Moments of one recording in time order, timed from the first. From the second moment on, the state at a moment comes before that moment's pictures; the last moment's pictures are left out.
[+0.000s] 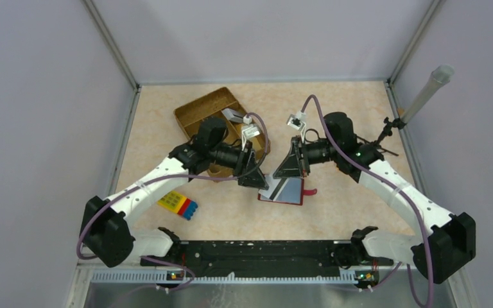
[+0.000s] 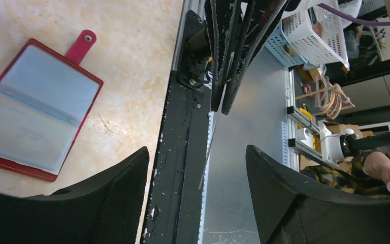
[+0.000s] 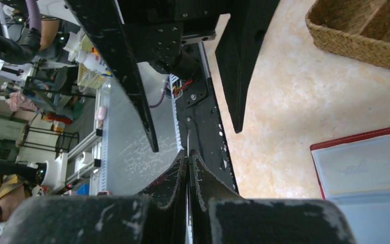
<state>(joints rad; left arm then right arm) -0.62 1.28 1.00 -0.27 1.02 -0.30 0.53 1.15 0.97 -0.33 -1.01 0.29</state>
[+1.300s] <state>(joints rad) -0.69 1.27 0.51 0.69 0.66 -1.03 0.43 1.11 0.40 0.56 -0.82 0.98</state>
